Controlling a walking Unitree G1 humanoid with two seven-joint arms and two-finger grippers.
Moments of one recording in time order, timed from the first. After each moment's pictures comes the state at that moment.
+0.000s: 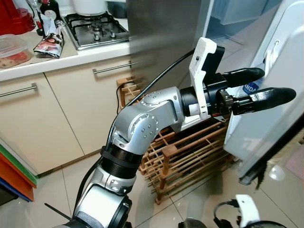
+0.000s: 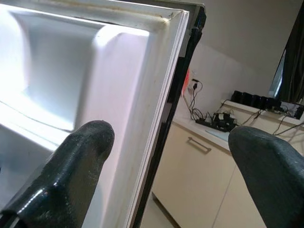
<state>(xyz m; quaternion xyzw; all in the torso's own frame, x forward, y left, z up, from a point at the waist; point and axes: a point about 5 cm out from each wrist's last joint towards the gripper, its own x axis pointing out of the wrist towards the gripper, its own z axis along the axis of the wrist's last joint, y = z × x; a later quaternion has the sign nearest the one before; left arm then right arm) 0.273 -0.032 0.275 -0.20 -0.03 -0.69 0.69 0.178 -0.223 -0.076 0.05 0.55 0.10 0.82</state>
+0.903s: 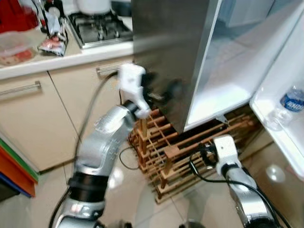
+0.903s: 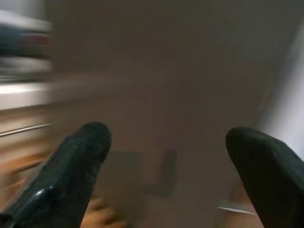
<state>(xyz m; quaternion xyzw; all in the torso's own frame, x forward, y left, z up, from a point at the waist) 0.314 0.113 0.188 -0.07 -0.05 -0.19 0.98 0.244 -0.207 0.019 -0.13 0.15 0.00 0.98</state>
